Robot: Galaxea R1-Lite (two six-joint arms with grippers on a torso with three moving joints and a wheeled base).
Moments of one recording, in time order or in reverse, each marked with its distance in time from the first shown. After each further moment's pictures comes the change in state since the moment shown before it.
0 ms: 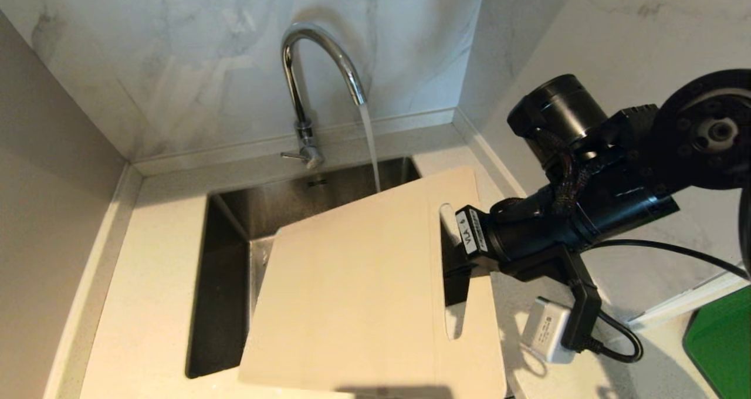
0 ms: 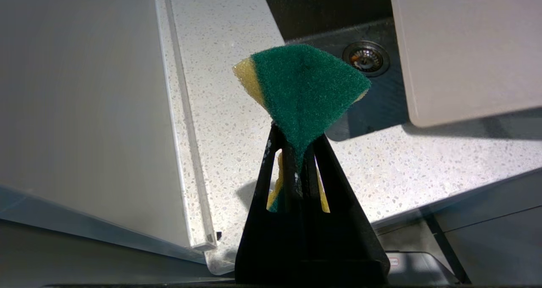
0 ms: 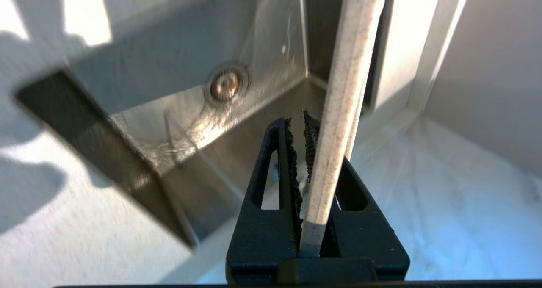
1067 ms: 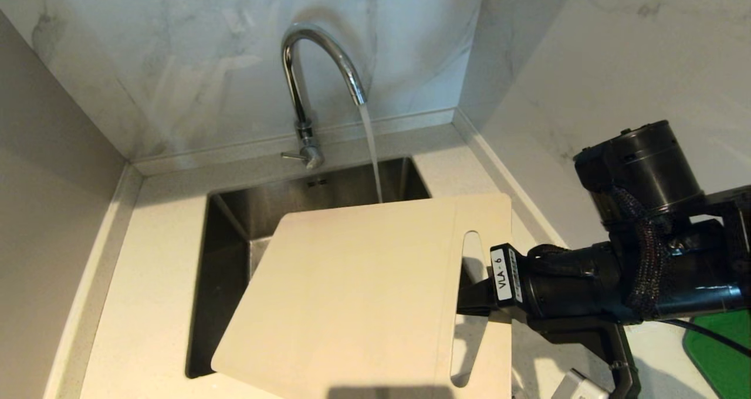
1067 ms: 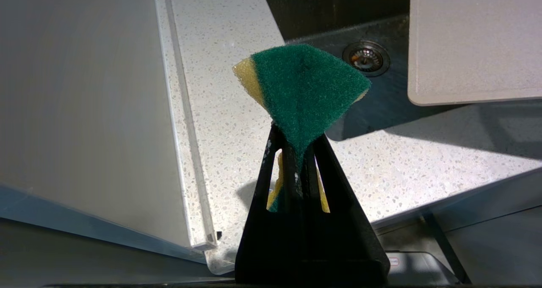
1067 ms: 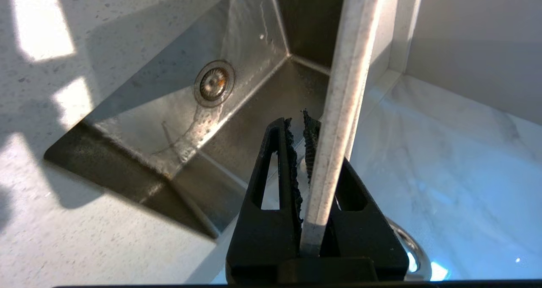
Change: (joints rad) left arm 0.000 0.000 0.000 0.000 0.000 0.000; right arm 0.016 -0.242 0.474 -0.423 0.050 0.226
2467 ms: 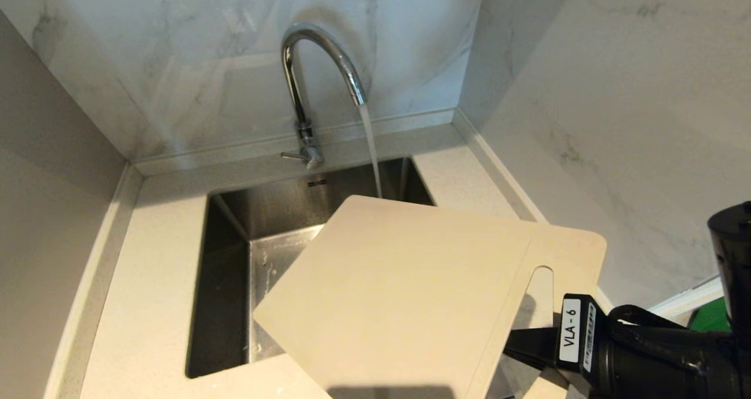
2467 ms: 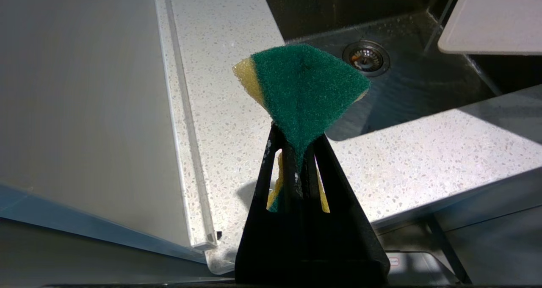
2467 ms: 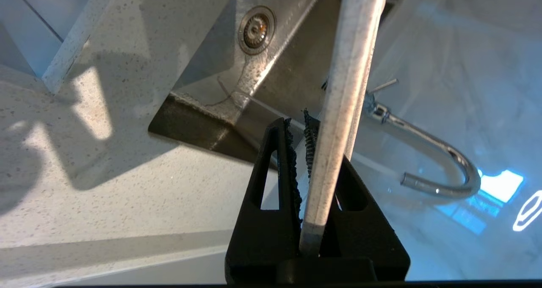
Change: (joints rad) left arm 0.000 0.000 0.000 0.000 0.000 0.001; right arm 0.176 -0.292 0.291 -0.167 -0.374 0.378
